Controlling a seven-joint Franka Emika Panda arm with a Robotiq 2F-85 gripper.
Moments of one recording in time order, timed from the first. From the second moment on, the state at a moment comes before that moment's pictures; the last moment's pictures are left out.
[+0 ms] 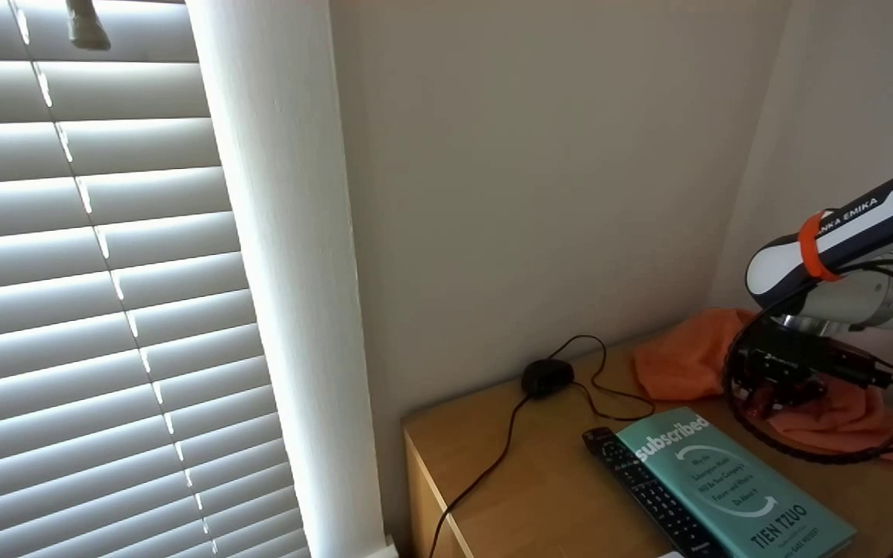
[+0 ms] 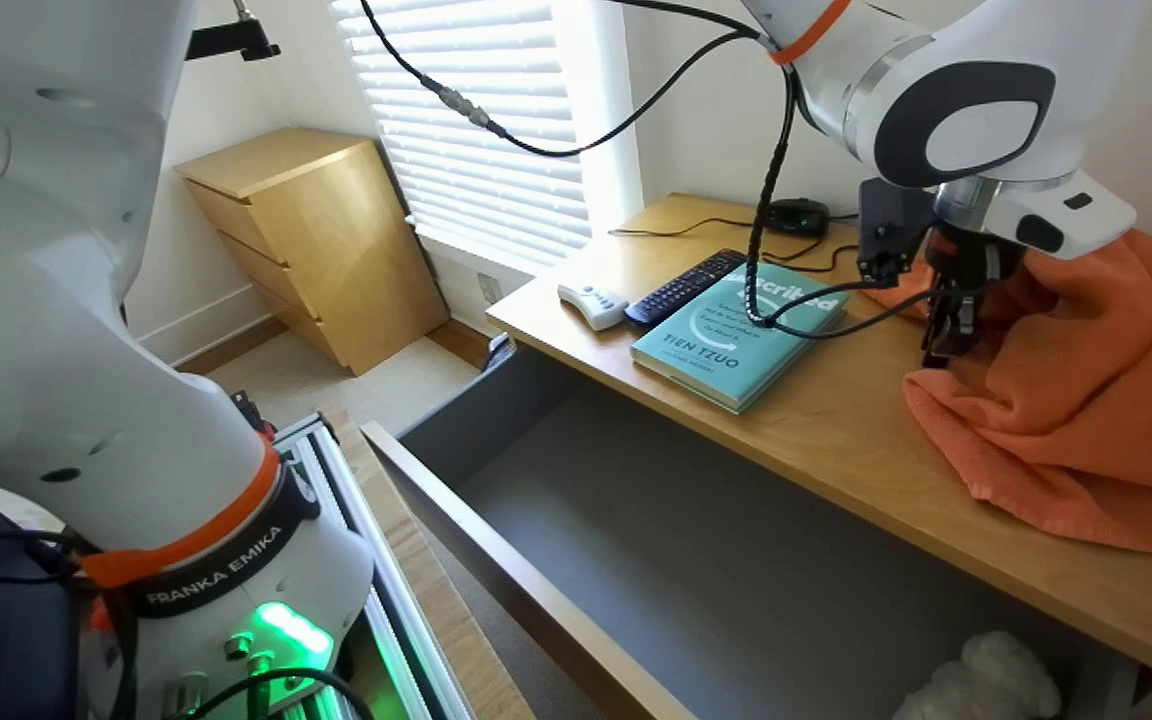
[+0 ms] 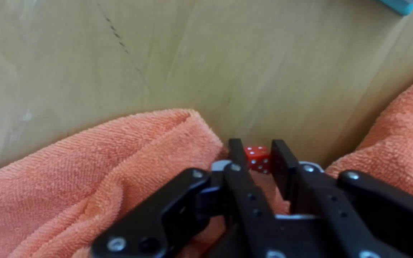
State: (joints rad) arm -0.20 0.72 -0.17 -1.69 0.28 2.43 0.46
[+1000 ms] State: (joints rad) arm -0.18 0.70 -0.17 -1.71 0.29 2.38 0.47
